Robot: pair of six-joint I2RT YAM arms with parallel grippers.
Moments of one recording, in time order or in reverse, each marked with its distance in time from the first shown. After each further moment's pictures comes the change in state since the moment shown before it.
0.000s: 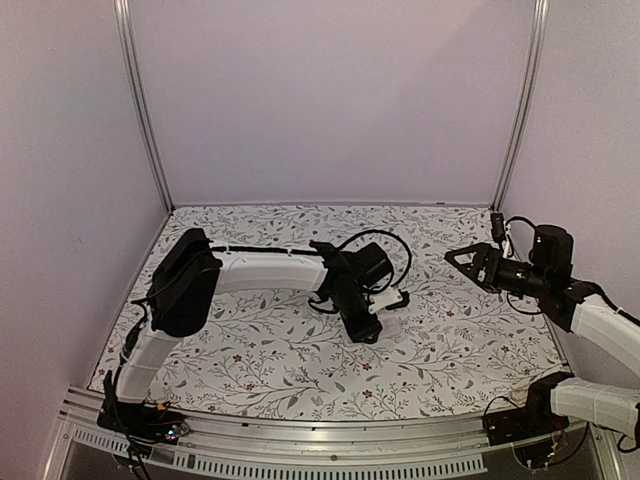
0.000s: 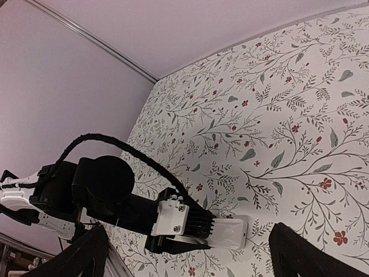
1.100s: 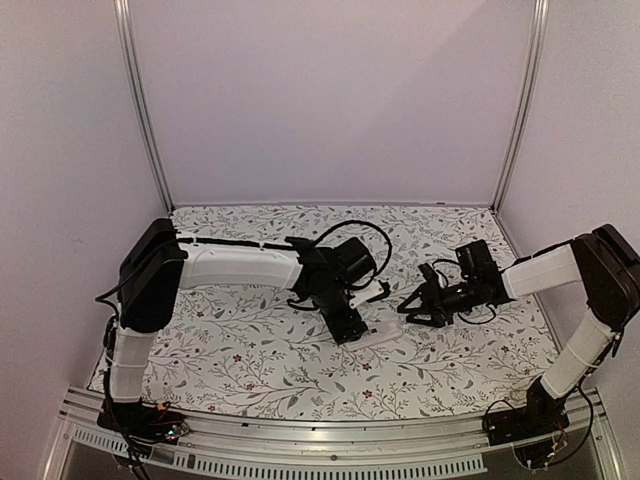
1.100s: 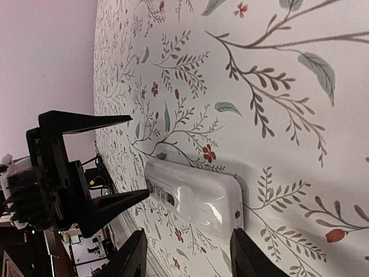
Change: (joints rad) left arm 0.006 -0.175 -0.199 0.034 -0.154 -0.051; right arm 0.182 0.769 0.168 0.021 -0.210 0.013
